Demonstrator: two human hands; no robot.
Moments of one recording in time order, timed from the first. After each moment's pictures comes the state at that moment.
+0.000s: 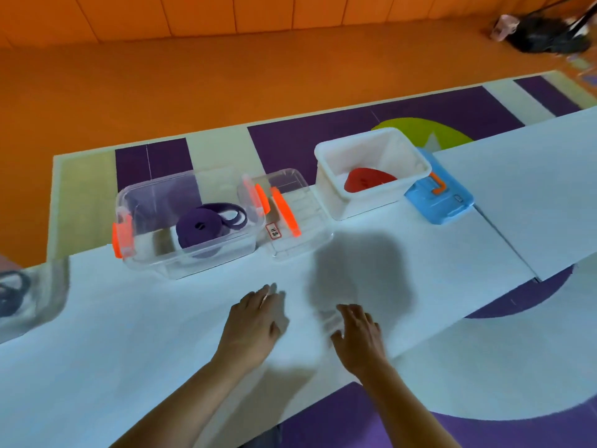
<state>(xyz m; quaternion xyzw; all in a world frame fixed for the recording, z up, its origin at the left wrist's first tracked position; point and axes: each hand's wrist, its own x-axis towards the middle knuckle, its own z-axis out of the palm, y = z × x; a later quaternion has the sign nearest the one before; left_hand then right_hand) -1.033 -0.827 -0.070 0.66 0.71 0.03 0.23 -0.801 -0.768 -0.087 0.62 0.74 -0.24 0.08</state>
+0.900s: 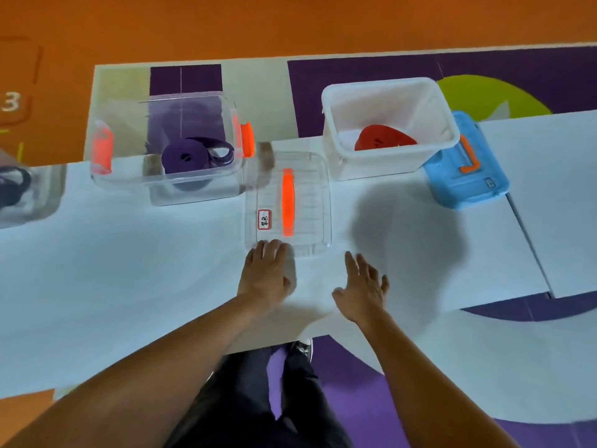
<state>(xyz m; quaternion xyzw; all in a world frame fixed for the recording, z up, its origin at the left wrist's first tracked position) -0.918 -0.771 -0.109 0.56 0.78 -0.05 0.27 -0.718 -0.682 -0.113 0.56 0.76 -0.25 0.21</state>
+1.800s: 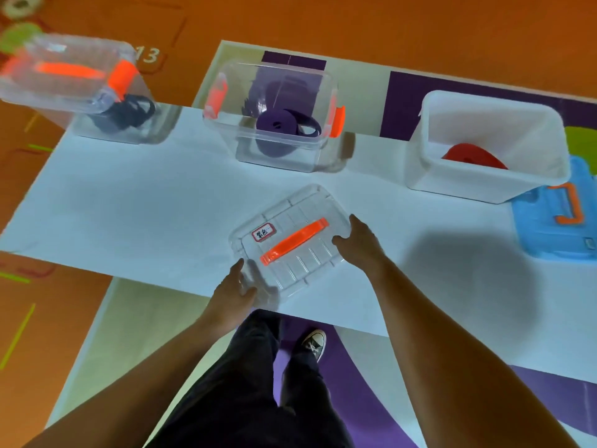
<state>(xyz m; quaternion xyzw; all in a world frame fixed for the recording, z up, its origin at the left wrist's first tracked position) -0.912 -0.939 -0.100 0.10 0.89 0.23 0.38 -0.828 -0.654 -0.105 0.44 0.79 -0.39 0.17</state>
